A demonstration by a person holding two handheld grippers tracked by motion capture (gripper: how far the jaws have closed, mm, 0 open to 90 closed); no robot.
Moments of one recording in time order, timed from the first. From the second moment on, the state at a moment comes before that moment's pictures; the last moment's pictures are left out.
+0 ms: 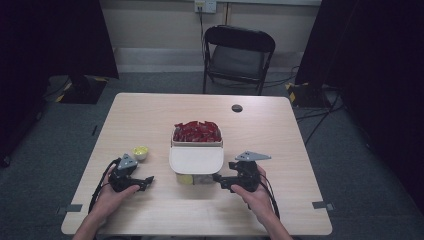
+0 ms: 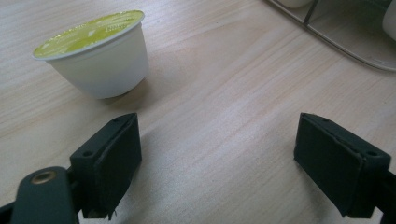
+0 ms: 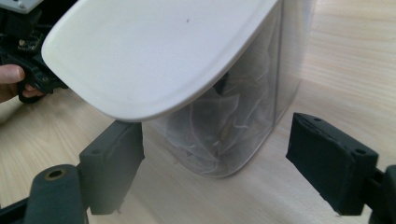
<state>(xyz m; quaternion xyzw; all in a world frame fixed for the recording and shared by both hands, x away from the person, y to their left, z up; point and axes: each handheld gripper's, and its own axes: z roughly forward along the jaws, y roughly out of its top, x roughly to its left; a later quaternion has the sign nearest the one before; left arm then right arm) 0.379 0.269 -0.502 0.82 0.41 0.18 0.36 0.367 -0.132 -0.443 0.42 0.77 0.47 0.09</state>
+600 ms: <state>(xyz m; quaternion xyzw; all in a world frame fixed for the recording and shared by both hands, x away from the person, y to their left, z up) 0.379 0.269 -0.502 0.81 0.42 0.18 0.36 0.376 -0.191 -0.449 0.49 0.74 0.45 0.11</state>
